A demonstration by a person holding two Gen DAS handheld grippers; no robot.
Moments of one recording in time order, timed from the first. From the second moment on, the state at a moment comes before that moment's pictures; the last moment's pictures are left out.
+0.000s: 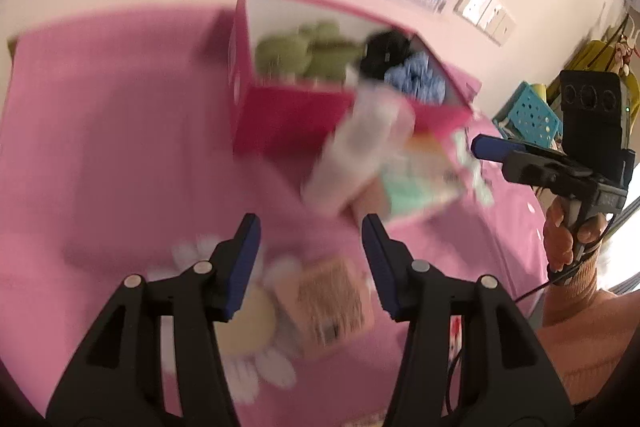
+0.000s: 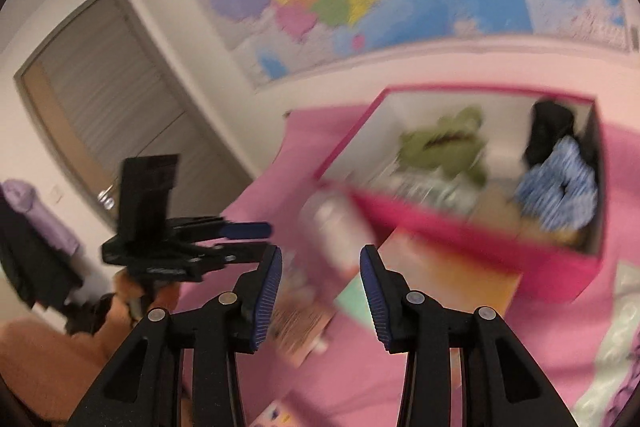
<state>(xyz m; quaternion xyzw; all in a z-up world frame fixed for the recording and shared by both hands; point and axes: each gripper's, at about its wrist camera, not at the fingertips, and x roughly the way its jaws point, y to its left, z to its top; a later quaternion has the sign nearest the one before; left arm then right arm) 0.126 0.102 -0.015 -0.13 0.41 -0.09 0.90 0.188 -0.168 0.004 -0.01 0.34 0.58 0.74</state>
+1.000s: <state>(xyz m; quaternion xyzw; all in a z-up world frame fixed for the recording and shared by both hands) 0.087 0.080 -0.071 -0.17 0.45 -0.12 0.87 0.161 -0.092 -0.101 -0.09 0.45 0.55 0.70</state>
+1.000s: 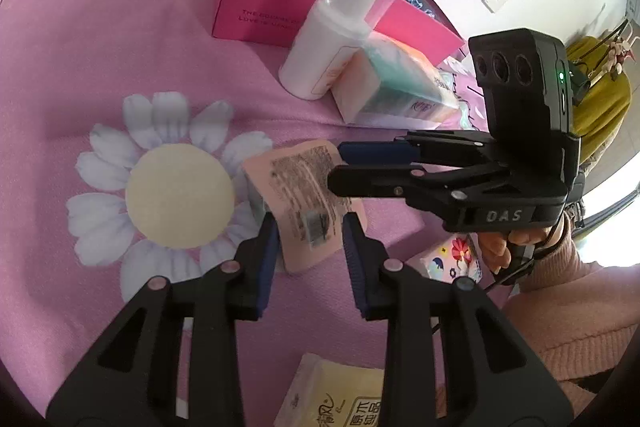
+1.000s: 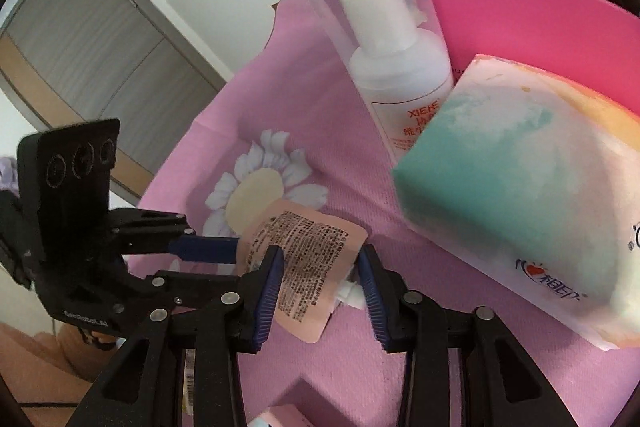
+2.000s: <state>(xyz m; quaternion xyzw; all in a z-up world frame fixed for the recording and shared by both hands) 0.098 0.048 0.025 -0.11 0.35 -0.17 0.91 0.151 -0.161 0.005 -0.05 0.32 0.55 0.77</state>
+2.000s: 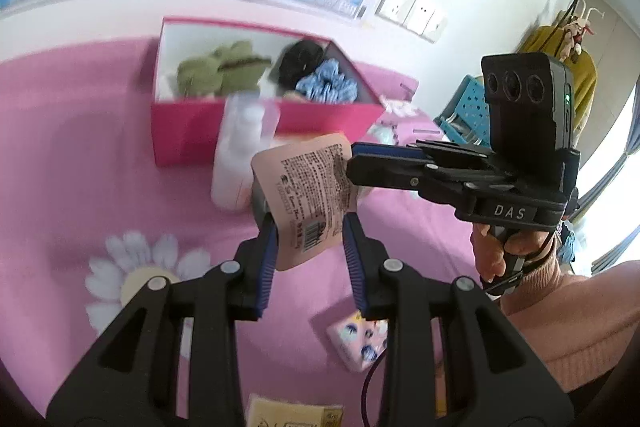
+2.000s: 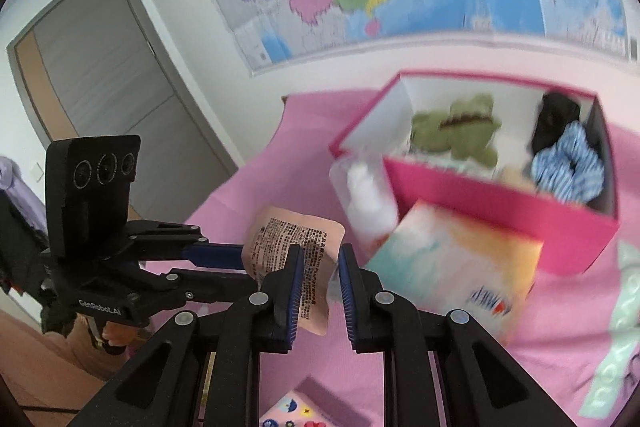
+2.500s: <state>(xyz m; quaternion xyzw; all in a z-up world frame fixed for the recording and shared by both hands) 0.162 0.050 0.091 -0.06 0.31 -0.15 0.94 0.191 -0.153 0.069 -0.03 0.24 0.53 0.81</state>
